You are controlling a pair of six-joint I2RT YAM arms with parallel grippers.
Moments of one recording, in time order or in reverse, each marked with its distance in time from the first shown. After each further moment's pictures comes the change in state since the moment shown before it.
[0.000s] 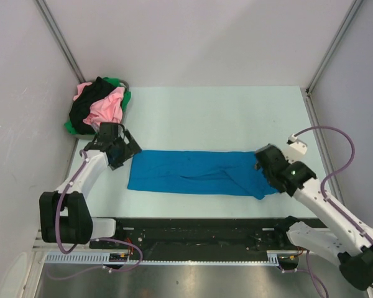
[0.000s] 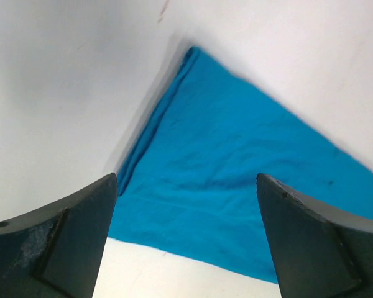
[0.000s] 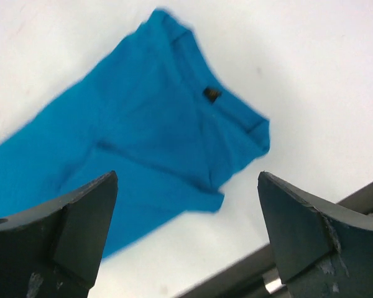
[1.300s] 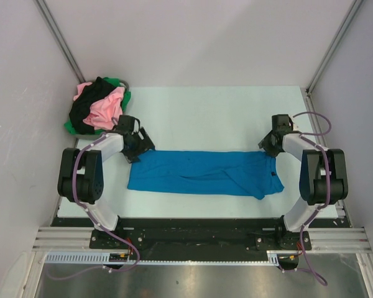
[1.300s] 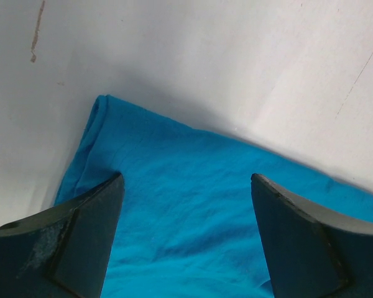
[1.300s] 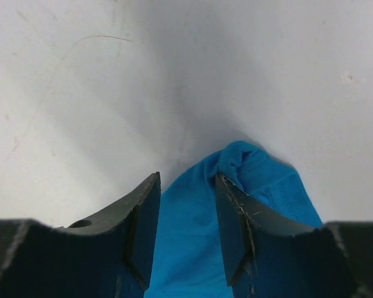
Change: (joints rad) left arm -0.070 0.426 0.182 0.142 0.121 -0.036; right arm -0.665 0.787 0.148 0.731 -0.606 -0.324
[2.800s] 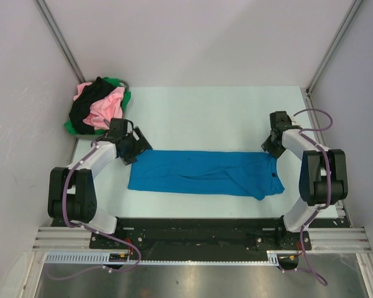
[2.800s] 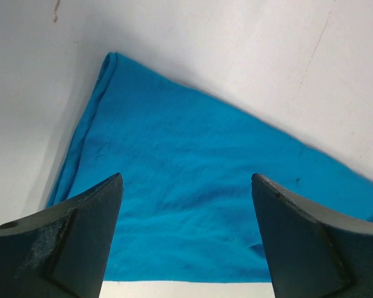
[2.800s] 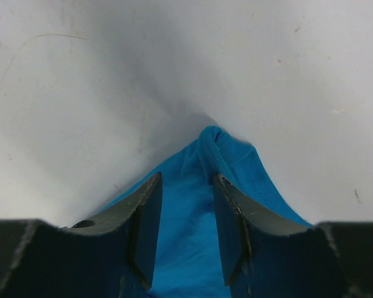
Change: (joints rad) left arm 0.027 -0.206 -0.096 -0.005 0.031 -0.016; right arm 0.027 -0.008 0.080 -0.205 0.143 -0.011
